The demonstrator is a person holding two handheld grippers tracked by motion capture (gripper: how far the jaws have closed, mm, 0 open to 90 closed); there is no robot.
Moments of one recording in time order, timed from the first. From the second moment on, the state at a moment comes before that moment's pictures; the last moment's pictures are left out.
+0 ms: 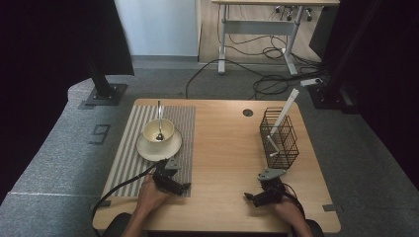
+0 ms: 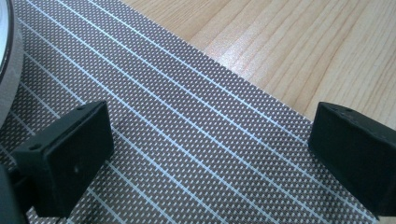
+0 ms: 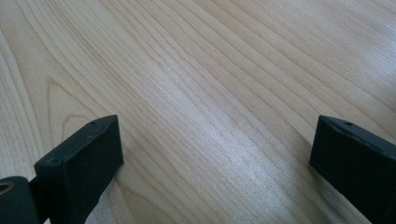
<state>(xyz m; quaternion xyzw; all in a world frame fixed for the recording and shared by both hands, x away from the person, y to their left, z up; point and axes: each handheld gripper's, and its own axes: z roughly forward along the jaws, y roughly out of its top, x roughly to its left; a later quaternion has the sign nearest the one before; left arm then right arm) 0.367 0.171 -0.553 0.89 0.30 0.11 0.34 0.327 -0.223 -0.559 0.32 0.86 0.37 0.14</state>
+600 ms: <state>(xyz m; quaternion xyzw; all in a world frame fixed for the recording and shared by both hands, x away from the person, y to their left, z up) 0.366 0.171 -0.553 0.89 0.30 0.11 0.34 0.327 -0.223 -0.559 0.32 0.86 0.37 0.14</state>
